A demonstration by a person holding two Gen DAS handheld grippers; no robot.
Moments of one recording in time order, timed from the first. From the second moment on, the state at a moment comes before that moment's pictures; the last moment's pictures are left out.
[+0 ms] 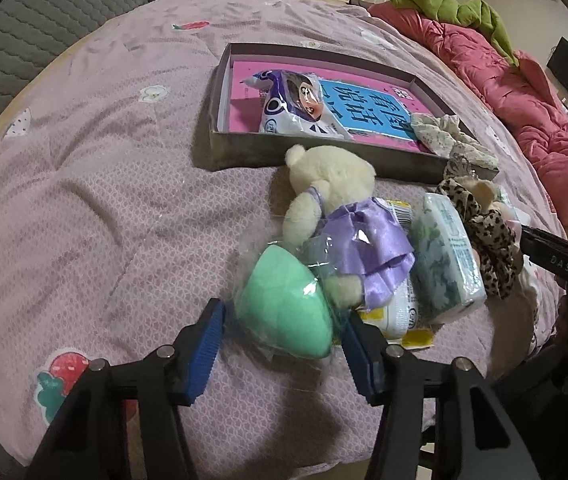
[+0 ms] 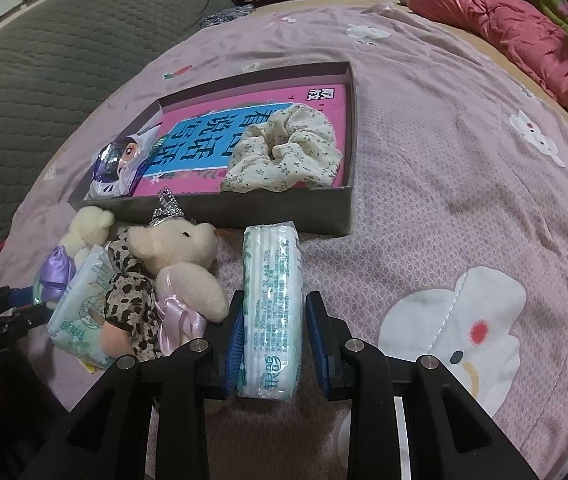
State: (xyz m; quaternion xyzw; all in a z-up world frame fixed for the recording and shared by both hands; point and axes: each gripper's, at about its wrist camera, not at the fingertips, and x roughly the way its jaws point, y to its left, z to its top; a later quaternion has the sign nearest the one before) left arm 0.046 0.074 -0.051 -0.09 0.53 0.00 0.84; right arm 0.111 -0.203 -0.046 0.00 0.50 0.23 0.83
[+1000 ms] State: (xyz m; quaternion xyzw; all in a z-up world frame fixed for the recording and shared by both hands) left arm 0.033 0.064 -0.023 -0.06 0.48 -0.06 0.87; right arm 0.111 -0.217 -0.037 0.03 0.50 0.22 0.84
